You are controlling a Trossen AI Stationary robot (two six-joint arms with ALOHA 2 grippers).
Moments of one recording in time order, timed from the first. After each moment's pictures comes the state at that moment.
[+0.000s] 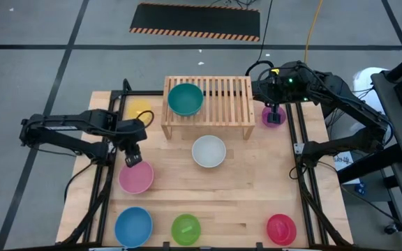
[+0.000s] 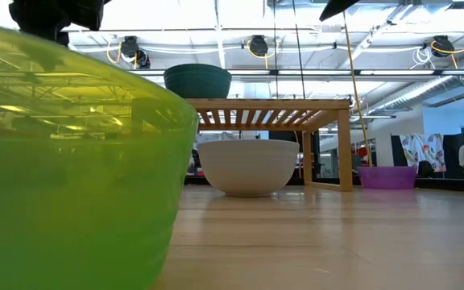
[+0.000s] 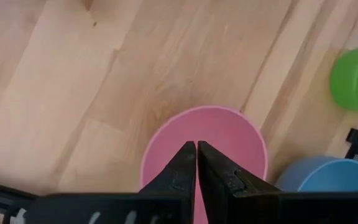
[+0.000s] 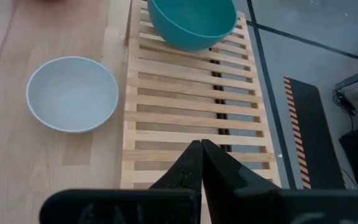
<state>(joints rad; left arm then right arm) 0.03 1.04 1.06 -1.28 0.14 -0.47 -0.43 1.17 1.54 -1.09 -0.03 -0.51</state>
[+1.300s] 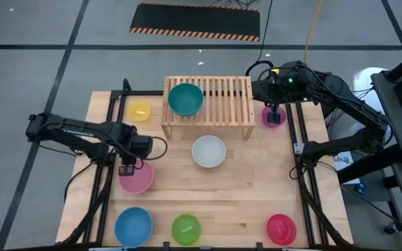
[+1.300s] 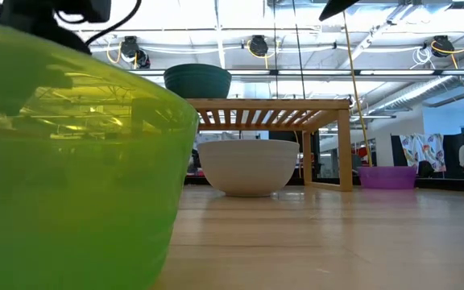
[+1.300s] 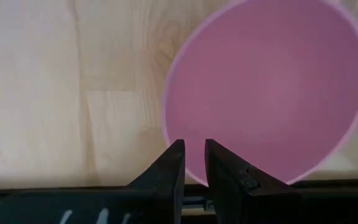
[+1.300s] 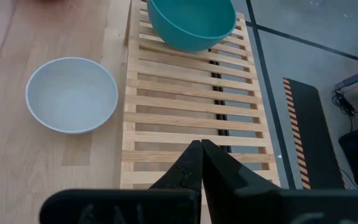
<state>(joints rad) -0.05 1.16 0.88 -1.30 0.13 -0.10 -0.43 1.17 1.54 -1.09 -0.03 -0.51</state>
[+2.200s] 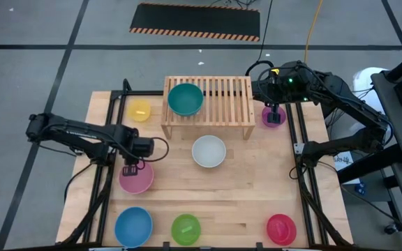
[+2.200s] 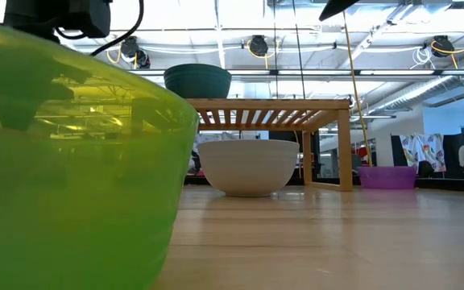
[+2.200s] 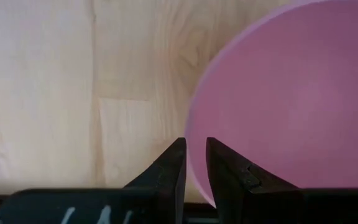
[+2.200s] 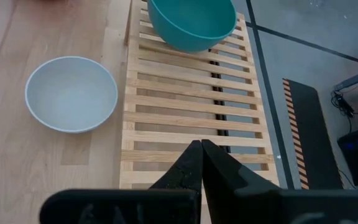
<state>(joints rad) -0.05 1.16 0.80 -1.20 0.07 -0.14 -0.43 1.17 1.54 -1.09 -0.03 -0.52</state>
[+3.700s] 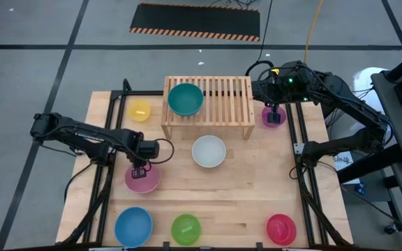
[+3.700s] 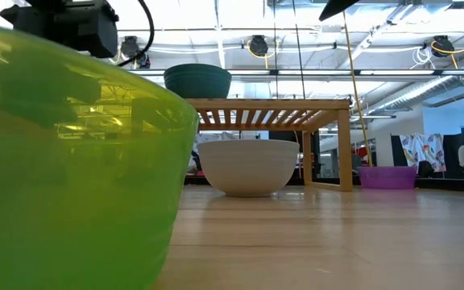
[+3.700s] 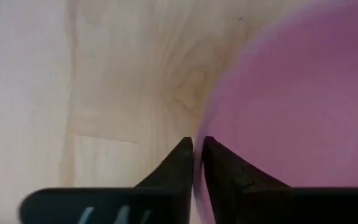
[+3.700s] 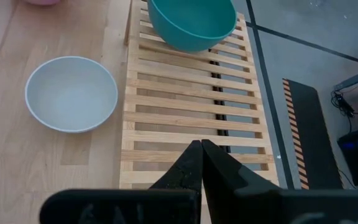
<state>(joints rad) -0.05 1.25 0.70 -0.96 0.09 -0.24 -0.43 1.17 1.54 -1.09 -0.03 -0.52</state>
